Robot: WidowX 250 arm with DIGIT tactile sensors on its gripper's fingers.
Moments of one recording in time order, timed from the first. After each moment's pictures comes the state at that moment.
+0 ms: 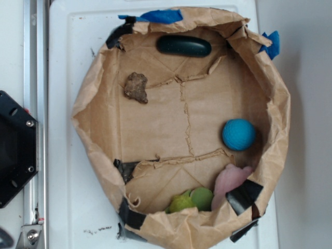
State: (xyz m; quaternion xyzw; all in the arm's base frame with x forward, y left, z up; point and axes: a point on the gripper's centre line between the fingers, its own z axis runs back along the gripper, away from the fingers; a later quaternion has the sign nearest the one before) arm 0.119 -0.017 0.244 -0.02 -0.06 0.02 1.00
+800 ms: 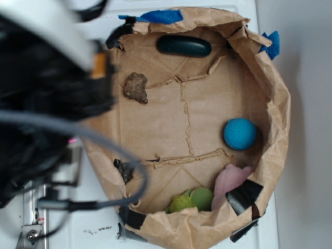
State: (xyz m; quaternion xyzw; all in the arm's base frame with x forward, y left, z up) arm 0.200 0.011 0.214 -0.04 -0.02 -0.07 1.00
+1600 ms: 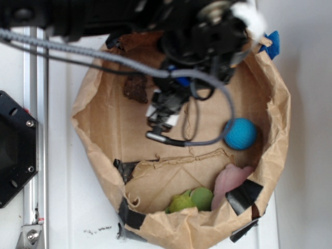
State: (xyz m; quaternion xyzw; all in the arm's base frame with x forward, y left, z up) arm 0.258 0.052 0.103 -0.03 -0.01 -0.20 0.98
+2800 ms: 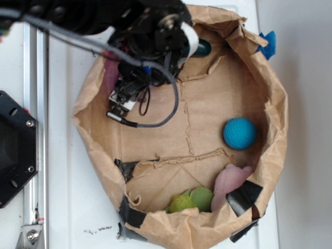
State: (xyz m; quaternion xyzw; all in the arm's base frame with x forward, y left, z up) arm 0.225 0.092 0.034 -0.05 0.05 -0.26 0.96
